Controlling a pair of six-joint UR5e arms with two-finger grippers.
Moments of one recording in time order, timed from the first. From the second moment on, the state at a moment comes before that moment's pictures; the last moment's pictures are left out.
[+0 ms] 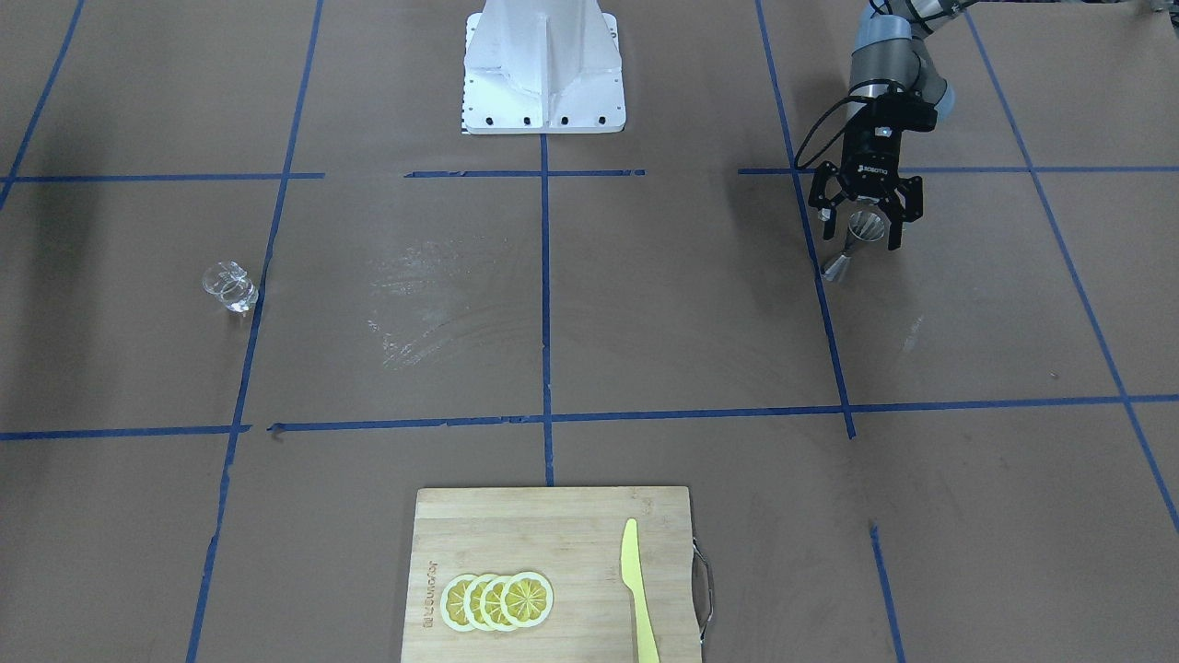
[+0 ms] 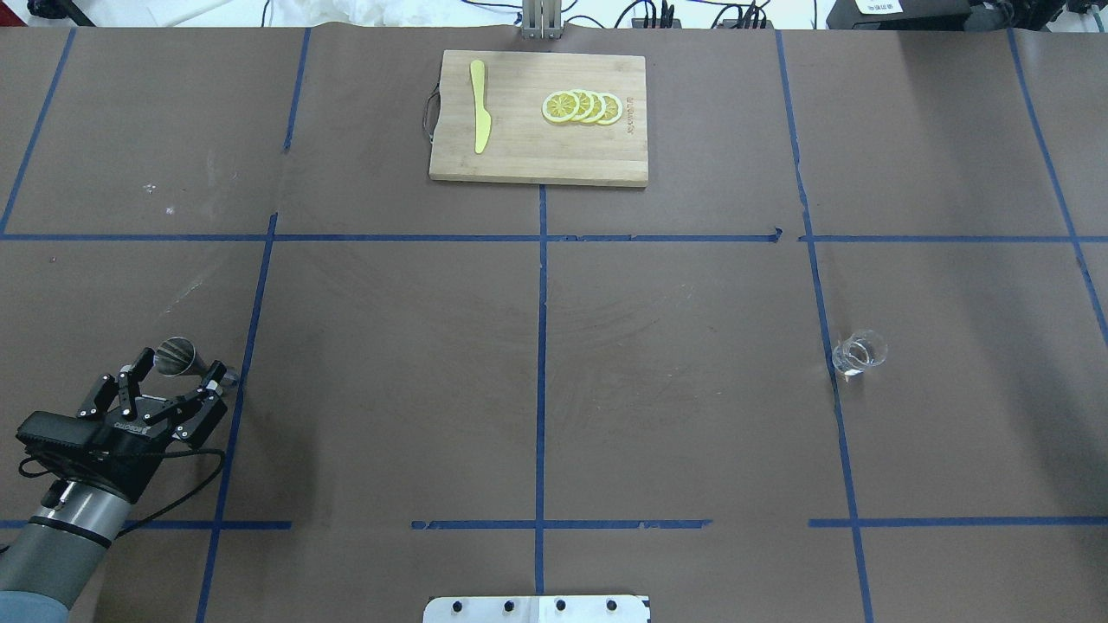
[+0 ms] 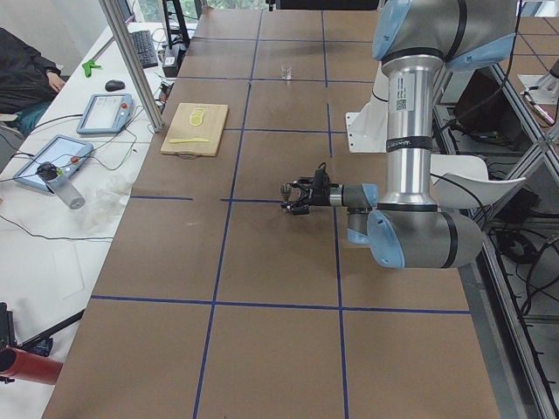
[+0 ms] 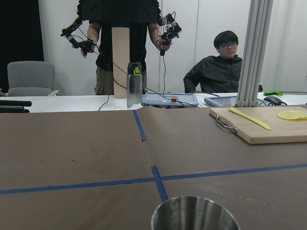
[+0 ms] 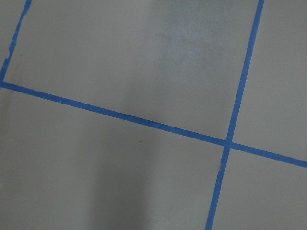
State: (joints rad) left arm -0.06 -1.47 -1.54 -3.12 -0.40 -0.95; right arm 1.46 -1.60 1.78 -1.45 2.34 0.04
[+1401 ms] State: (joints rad) left arm -0.05 -1.50 -1.49 -3.12 -0.42 -0.94; right arm 1.45 -1.59 1.78 -1.45 2.33 0.04
